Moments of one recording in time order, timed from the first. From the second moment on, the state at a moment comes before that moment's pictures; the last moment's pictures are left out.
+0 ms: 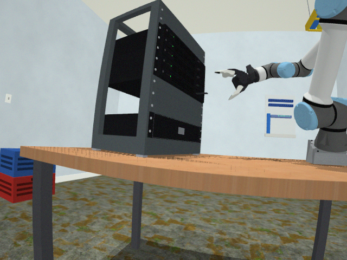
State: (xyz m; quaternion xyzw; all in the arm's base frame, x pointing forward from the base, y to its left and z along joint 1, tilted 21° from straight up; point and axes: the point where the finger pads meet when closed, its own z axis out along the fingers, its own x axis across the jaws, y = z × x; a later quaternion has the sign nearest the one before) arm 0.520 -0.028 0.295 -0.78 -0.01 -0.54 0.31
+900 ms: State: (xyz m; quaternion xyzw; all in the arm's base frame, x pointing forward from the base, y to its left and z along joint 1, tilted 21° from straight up) arm 0.519 -0.029 0.301 -0.78 0.01 -0.54 0.33
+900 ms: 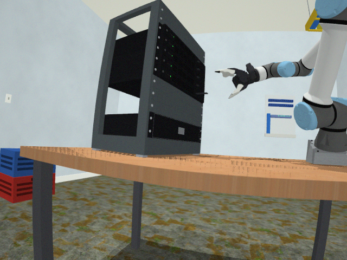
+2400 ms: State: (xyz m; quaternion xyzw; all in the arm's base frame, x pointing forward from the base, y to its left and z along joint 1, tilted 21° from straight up) arm 0.519 -0.031 0.306 -0.77 0.03 -0.54 0.34
